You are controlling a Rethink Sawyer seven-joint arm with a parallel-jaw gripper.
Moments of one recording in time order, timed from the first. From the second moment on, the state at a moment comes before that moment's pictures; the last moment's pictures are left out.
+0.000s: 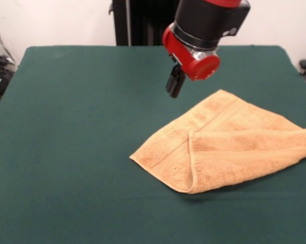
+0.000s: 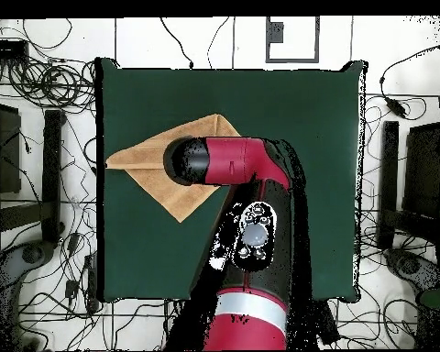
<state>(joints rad) 0.05 -0.47 -0.23 1.31 -0.12 0.76 2.86</state>
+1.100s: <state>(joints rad) 0.05 -0.47 -0.25 1.31 -0.12 0.76 2.86</state>
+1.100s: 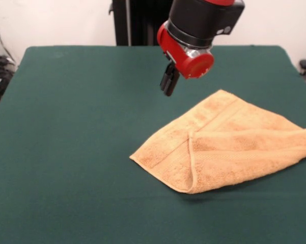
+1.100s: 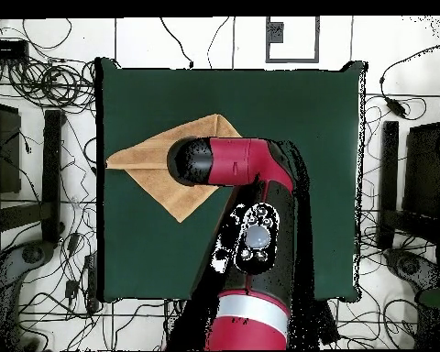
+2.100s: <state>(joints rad) 0.07 -0.44 -0.26 1.28 -0.20 0.69 2.86</state>
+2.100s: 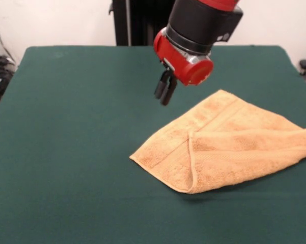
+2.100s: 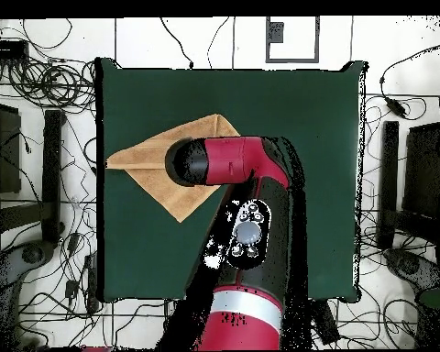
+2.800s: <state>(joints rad) 0.07 -0.42 -0.26 1.27 -0.21 0.66 2.86</state>
